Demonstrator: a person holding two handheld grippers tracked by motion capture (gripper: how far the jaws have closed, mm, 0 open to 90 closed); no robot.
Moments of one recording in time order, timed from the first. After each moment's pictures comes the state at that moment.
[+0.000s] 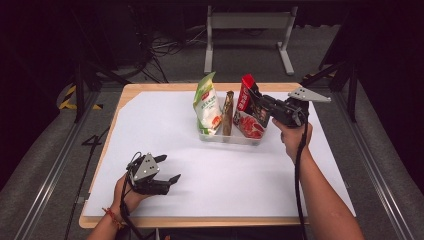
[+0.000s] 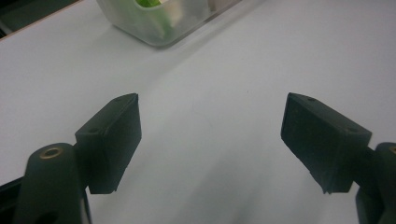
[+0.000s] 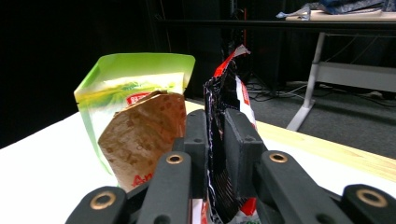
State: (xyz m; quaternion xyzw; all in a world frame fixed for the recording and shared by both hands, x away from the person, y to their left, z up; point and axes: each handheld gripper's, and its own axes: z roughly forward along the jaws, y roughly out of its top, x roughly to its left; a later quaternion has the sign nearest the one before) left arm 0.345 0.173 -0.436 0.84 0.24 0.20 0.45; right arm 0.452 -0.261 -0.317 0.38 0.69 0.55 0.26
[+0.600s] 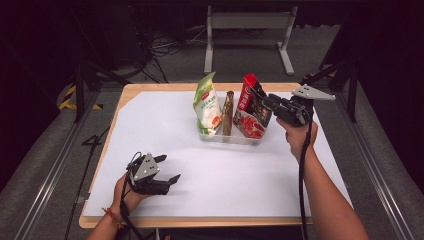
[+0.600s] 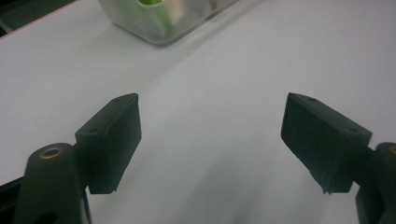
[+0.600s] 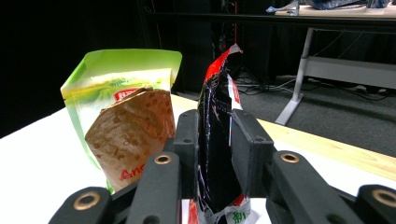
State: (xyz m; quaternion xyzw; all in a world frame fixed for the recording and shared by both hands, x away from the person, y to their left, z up) left arm 0.346 0.174 -0.437 0.84 0.24 0.20 0.45; right arm 0.449 -0.268 -0.309 0.39 0.70 0.53 0.27
